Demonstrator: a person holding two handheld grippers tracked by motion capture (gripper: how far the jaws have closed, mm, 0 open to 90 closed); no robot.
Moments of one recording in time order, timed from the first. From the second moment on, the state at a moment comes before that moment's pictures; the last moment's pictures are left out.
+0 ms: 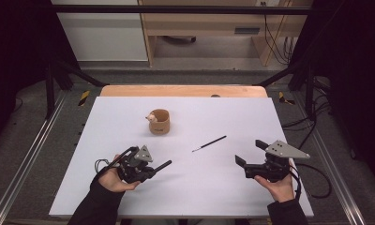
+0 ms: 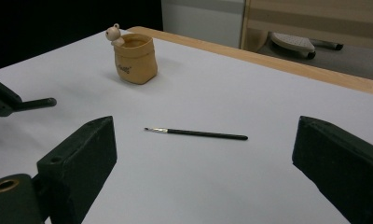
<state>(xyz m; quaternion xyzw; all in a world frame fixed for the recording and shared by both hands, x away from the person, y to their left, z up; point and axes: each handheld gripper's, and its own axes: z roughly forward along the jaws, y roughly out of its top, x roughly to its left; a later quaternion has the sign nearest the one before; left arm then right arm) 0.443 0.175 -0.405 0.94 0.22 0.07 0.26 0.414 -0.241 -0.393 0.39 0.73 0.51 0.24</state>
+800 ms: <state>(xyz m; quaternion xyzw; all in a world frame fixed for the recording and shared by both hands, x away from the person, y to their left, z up) 0.446 0.150 -0.372 0.94 0.17 0.06 0.30 0.413 -0.218 -0.368 0.34 0.77 0.48 0.25</state>
